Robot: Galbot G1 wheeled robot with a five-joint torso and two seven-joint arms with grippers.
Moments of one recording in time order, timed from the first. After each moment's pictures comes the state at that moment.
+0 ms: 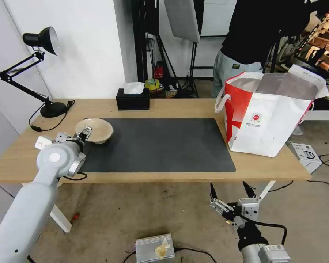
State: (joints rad) left arm 0.81 -0.98 -0.39 -1.83 -1.70 0.09 -1.03; right arm -1.80 0.89 0.17 2.41 0.21 0.01 0.67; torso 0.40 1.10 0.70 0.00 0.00
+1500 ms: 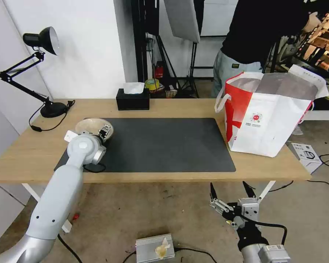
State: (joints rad) left arm 0.66 -1.13 -0.28 -1.61 -1.64 0.11 -0.98; right arm -1.80 0.89 0.17 2.41 0.21 0.01 0.67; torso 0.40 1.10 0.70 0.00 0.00
